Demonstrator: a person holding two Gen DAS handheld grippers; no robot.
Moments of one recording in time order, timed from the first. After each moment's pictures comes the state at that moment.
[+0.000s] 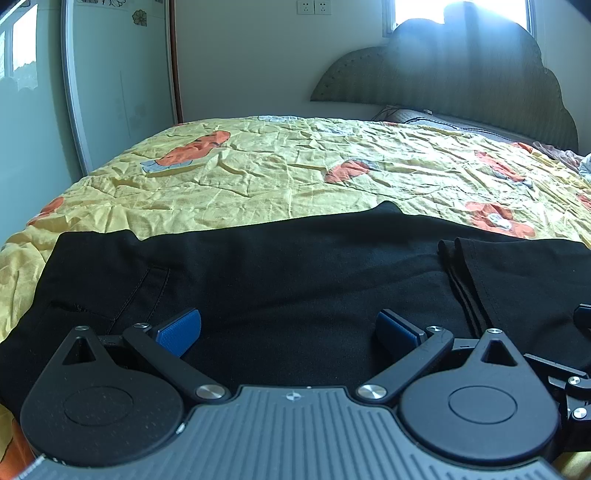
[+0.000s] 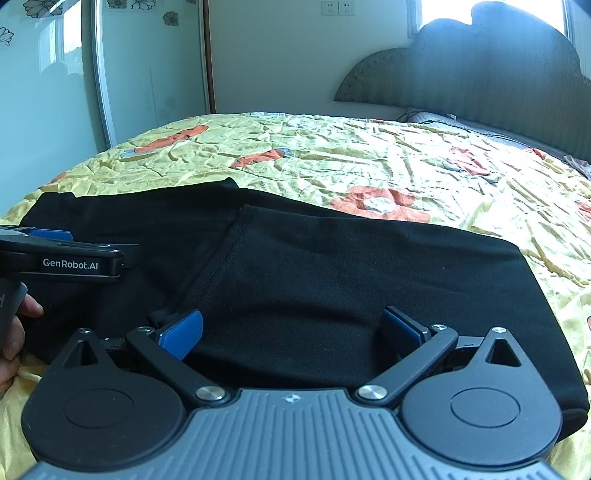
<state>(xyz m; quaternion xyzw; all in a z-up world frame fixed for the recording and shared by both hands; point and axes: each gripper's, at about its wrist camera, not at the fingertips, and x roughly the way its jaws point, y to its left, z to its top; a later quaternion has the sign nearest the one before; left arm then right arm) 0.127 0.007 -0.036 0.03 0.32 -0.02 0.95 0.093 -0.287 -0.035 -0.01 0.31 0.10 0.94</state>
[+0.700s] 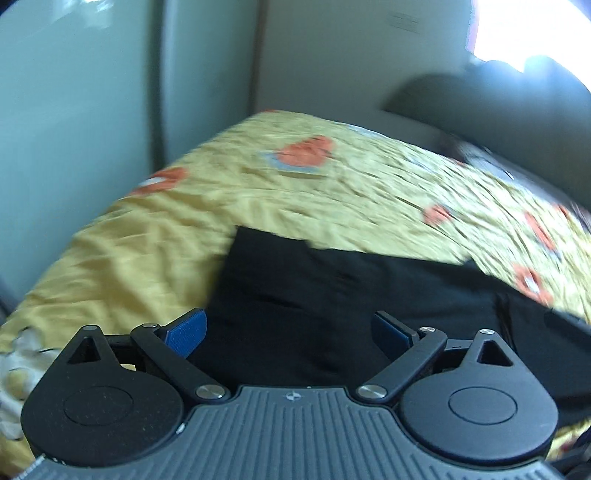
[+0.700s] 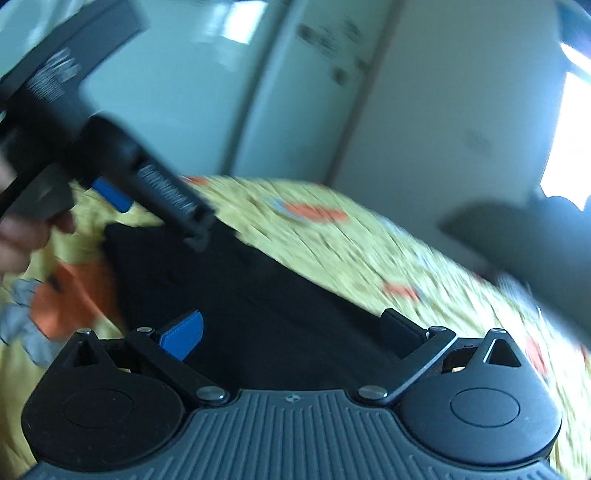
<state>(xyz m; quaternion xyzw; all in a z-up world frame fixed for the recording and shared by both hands) 0.084 0.147 0.038 -0.09 0.36 0.06 0.93 0.044 -0.138 0.013 -0.22 0.15 0.26 0.93</state>
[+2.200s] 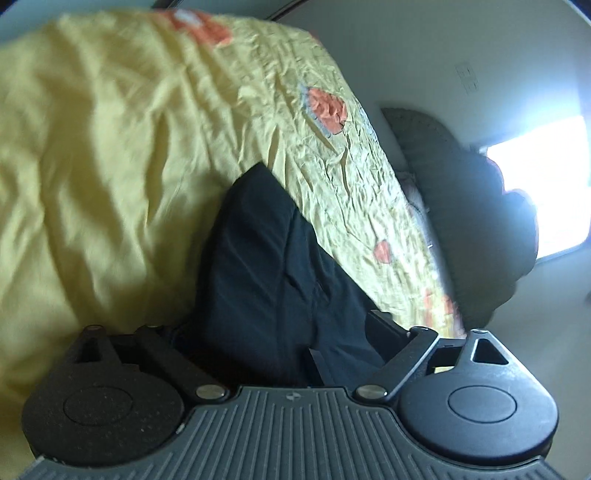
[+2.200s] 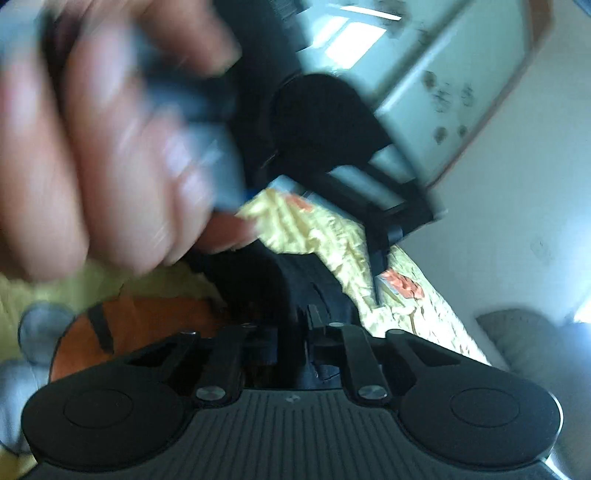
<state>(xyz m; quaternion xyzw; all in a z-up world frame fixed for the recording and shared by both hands) 0.136 0.244 -0.019 -0.43 0.41 -0.07 0.80 0.062 -0.005 -0.020 -0.34 0.10 0.31 0.88</state>
